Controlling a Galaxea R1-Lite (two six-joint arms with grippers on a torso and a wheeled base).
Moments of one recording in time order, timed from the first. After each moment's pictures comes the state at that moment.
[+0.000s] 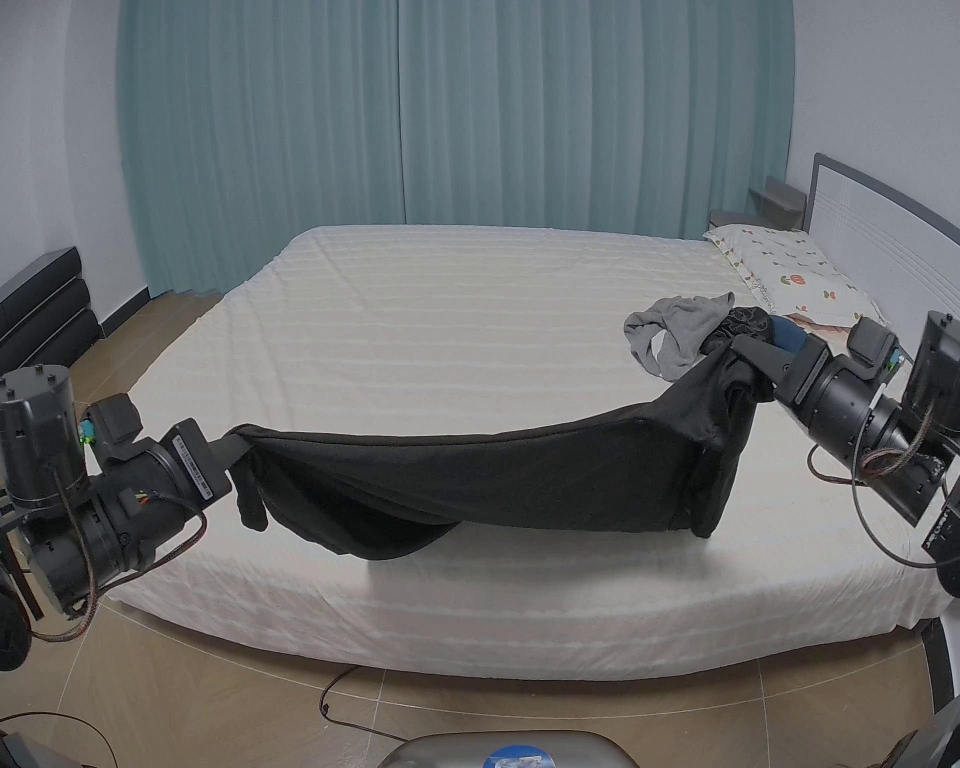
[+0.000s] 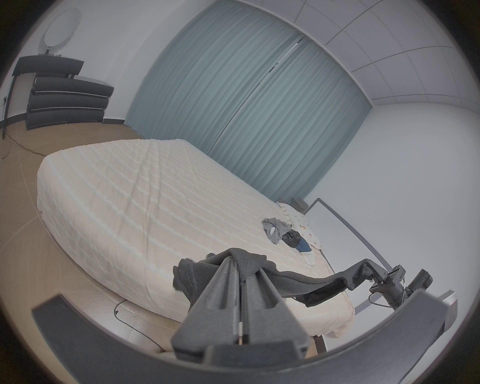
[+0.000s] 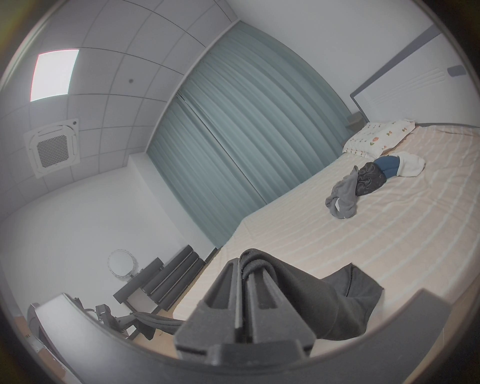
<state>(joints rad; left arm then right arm) -0.40 1.33 -0.51 -0.58 0.09 -0.67 0.43 1.51 -0.60 -0.96 -0.05 0.62</state>
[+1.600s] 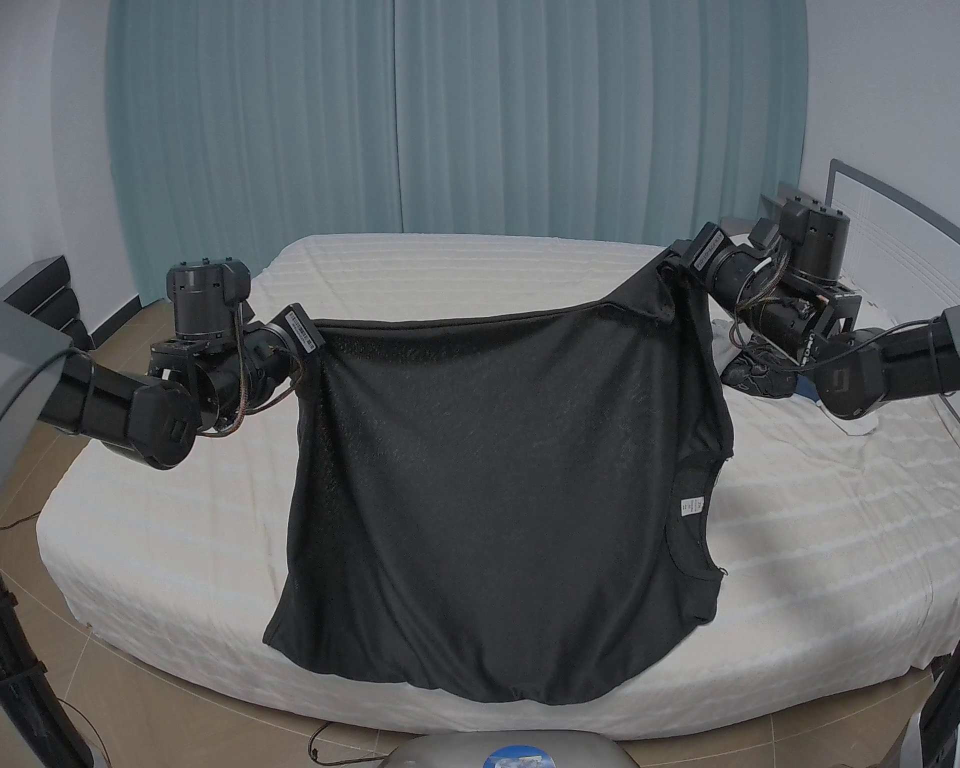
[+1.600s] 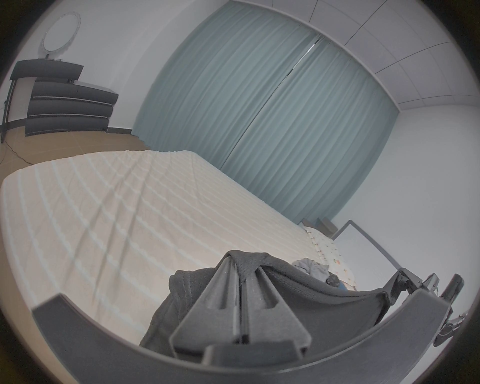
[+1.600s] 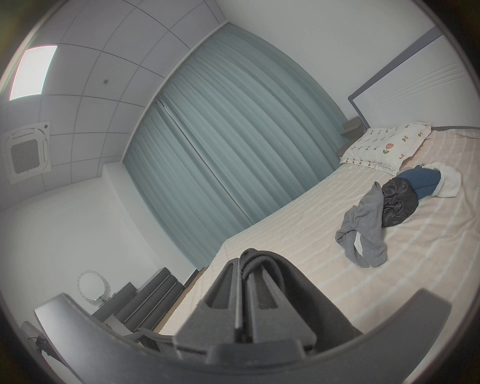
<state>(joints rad) -0.23 1.96 -1.18 -0.56 0.06 -0.64 0.31 1.98 -1.36 -0.70 -0.05 0.63</state>
